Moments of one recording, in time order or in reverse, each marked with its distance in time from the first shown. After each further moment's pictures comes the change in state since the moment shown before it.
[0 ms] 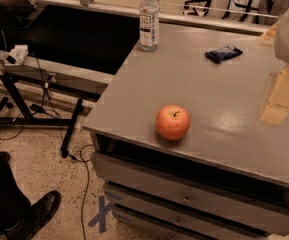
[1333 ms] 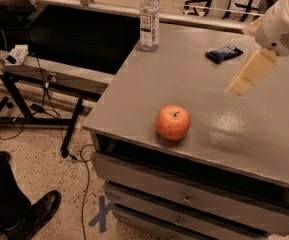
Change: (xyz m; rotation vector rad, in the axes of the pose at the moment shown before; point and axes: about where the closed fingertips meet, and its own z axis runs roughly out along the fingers) arm -0.017 -0.082 0.044 0.073 -0.233 0.137
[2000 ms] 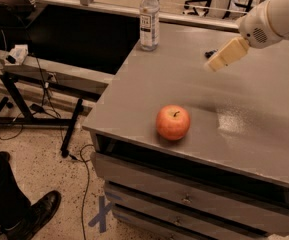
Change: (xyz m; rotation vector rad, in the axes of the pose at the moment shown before) arm -0.017 -0.089 0.059 0.116 -0.196 0.179
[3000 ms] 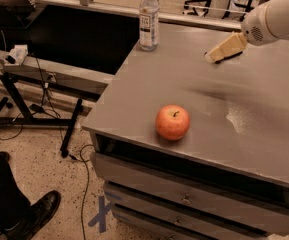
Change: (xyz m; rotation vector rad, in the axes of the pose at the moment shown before) arm 0.007 -0.055 0.020 0.144 -0.059 0.093
